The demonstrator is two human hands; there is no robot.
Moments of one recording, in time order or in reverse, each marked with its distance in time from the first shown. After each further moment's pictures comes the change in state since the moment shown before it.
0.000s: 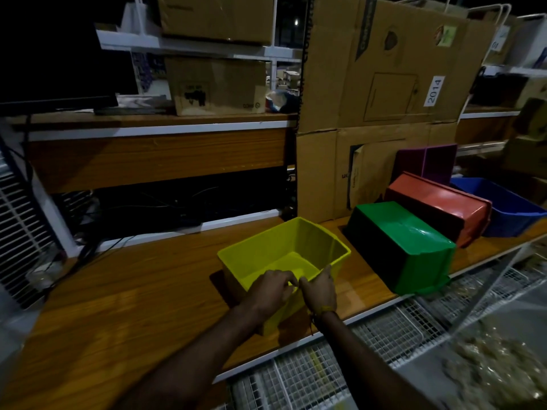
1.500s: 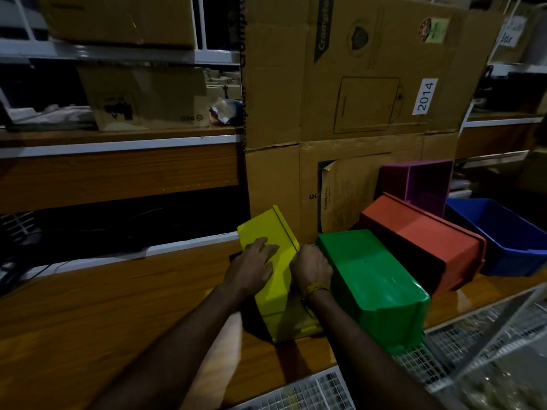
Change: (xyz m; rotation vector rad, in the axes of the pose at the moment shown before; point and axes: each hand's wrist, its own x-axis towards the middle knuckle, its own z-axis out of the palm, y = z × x) left_hand 0.223 0.084 0.041 0.265 0.159 -0.095; right_hand 0.204 -0.031 -0.148 -0.439 0.057 -0.357
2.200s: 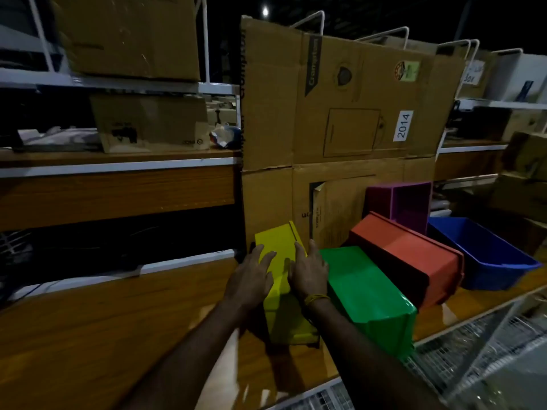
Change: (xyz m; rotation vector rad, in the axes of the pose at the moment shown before) left_hand -0.012 0.021 -0.022 0.039 0.115 0.062; right_hand 0.001 -0.001 -0.012 -0.141 0.036 -0.126
